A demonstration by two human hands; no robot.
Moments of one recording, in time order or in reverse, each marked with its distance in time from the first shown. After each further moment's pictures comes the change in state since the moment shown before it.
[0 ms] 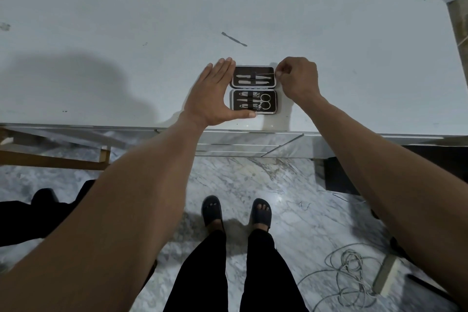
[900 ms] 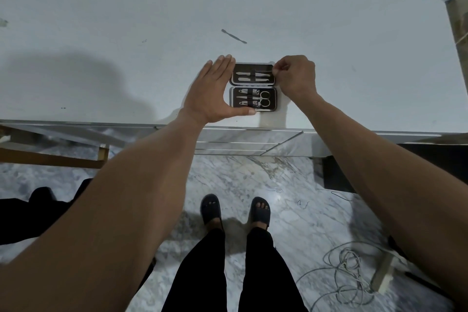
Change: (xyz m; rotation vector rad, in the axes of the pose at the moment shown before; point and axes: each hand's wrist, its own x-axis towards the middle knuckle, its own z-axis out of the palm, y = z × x) left_hand -0.001 0.000 0.000 -0.011 0.003 0.001; right_hand -0.008 -0.011 0.002 0.113 0.001 0.125
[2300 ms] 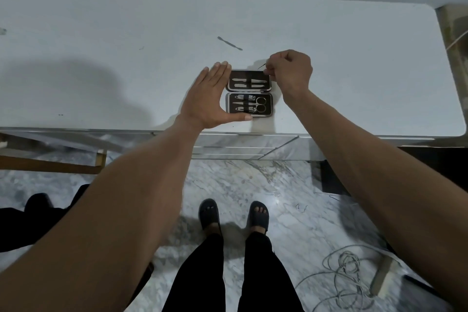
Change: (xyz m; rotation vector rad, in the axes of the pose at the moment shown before) left_hand 0.001 -0.001 0.003 0.008 0.012 0.003; right_hand 0.002 -0.019 -0.001 0.583 0.106 0.172
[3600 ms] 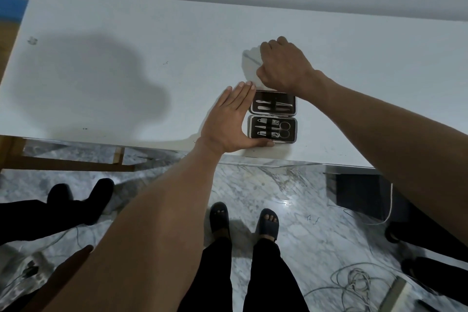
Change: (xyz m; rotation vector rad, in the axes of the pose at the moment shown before) left_hand 0.003 -0.006 0.007 0.013 0.066 0.042; right_hand 0.058 -0.040 0.064 -1.256 -0.417 -1.026
